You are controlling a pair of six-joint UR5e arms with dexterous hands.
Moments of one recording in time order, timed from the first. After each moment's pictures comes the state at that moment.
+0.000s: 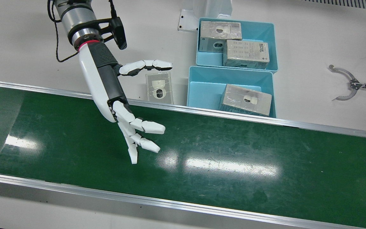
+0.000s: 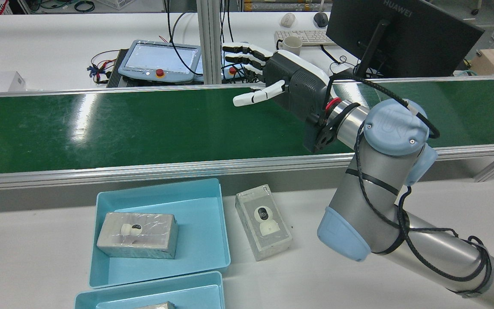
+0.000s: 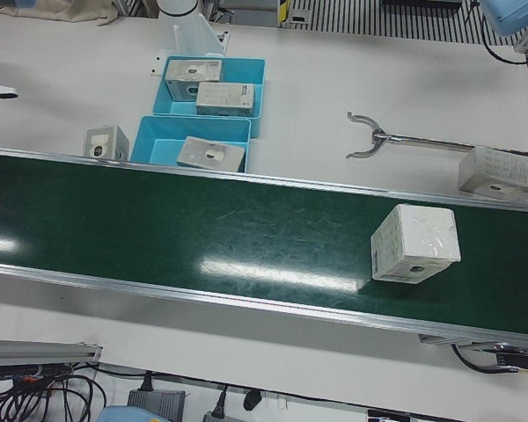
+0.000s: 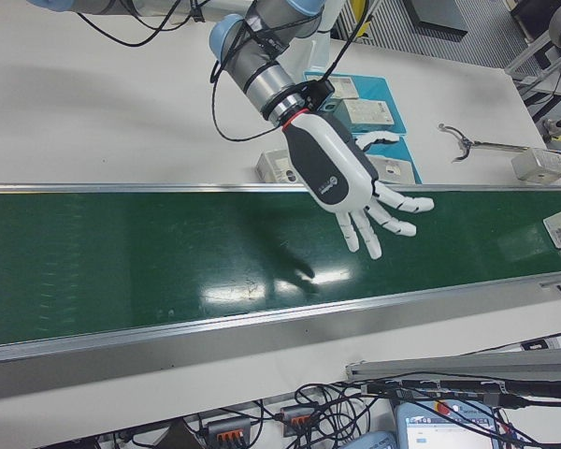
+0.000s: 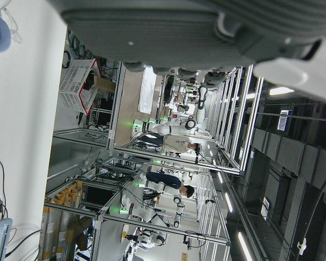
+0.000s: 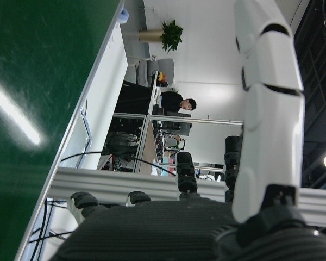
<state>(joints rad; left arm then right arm) -1.82 -1.80 -1.75 0.40 1.93 -0.16 0.86 -0.87 1.84 -3.78 -1.32 -0.23</state>
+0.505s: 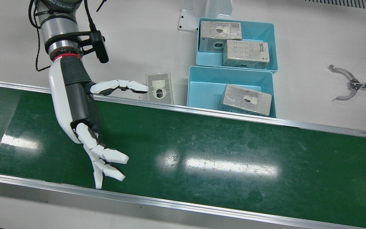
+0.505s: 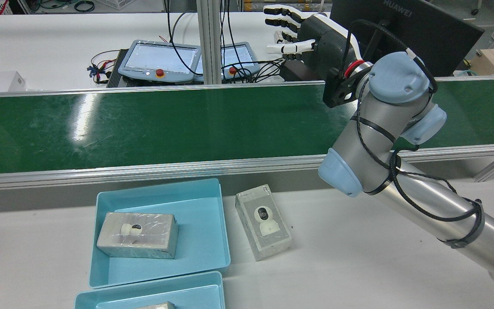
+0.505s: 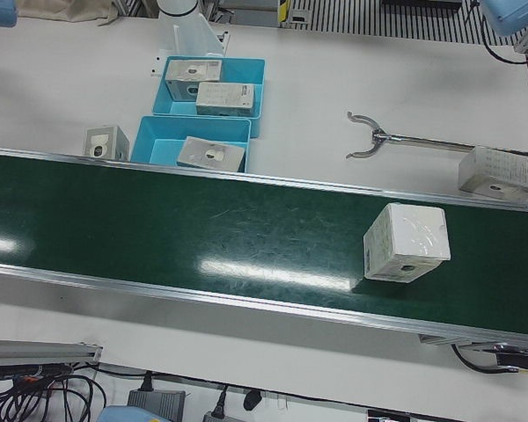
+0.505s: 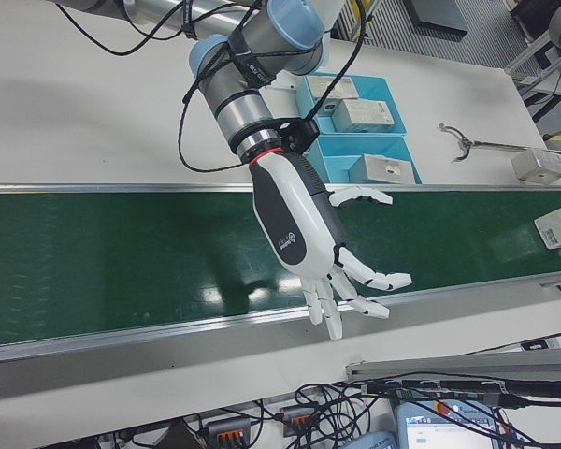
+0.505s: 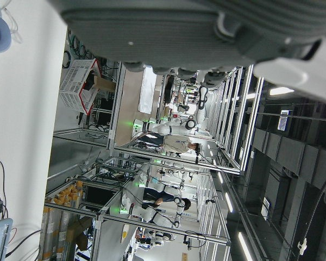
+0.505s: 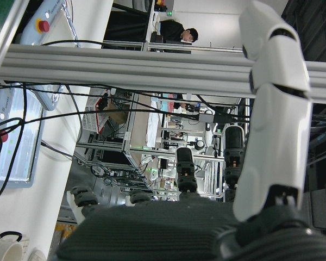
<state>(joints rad) -1.82 -1.80 -1.75 0.40 1.93 -0.16 0.99 -0.80 1.65 -3.77 -1.27 -0.15</state>
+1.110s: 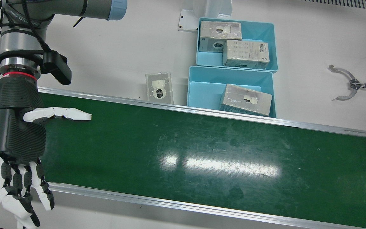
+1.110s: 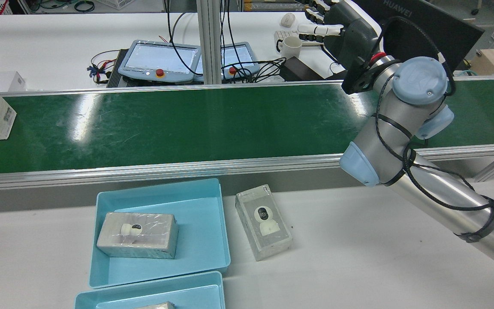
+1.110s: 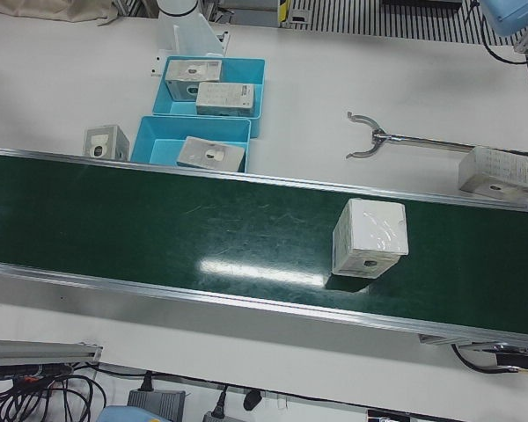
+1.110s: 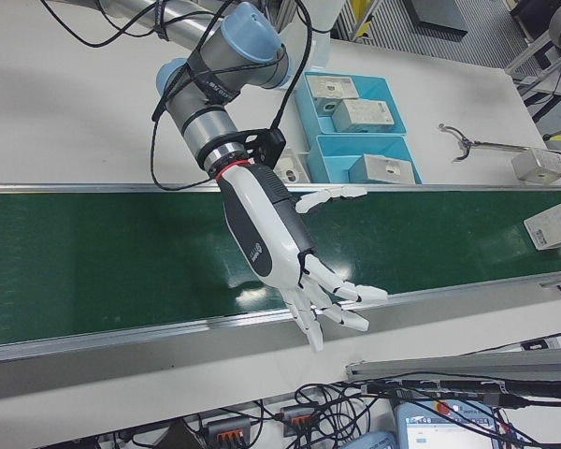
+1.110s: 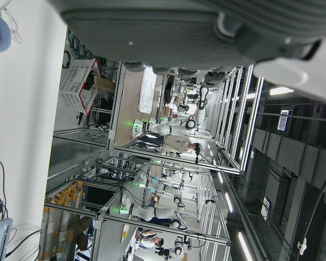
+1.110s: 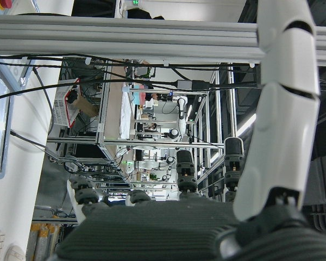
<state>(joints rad) -1.82 -1.80 -1.75 0.40 1.93 -0.16 1.01 -0.91 1.64 -3.53 -1.23 -0.13</state>
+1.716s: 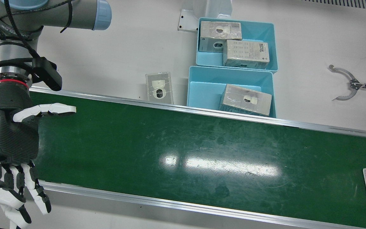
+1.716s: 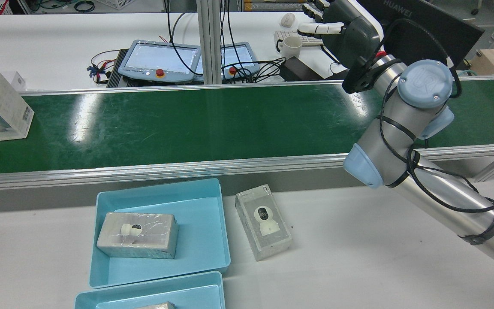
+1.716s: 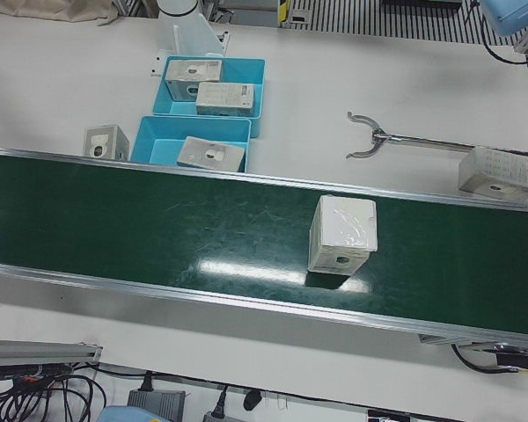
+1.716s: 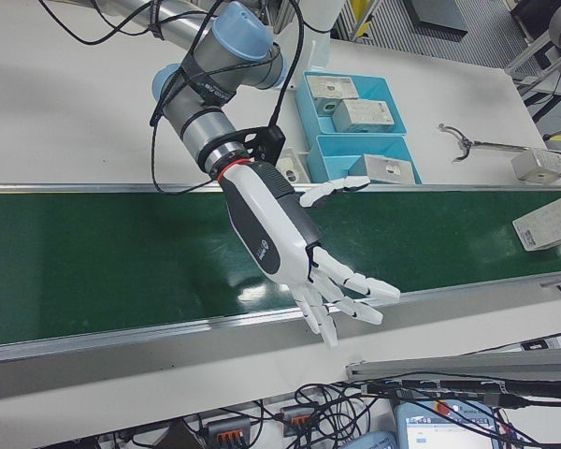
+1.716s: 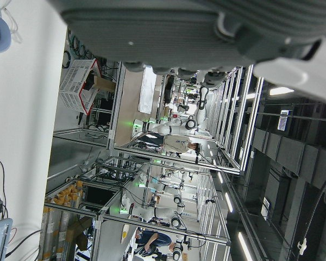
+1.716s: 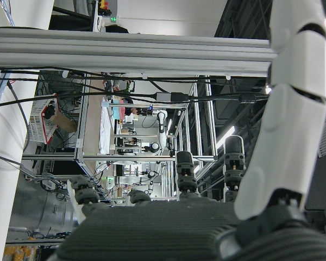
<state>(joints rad) -1.82 -1.80 -1.75 0.40 1.93 -0.16 1.01 -0.93 1.65 -3.46 -1.24 -0.13</state>
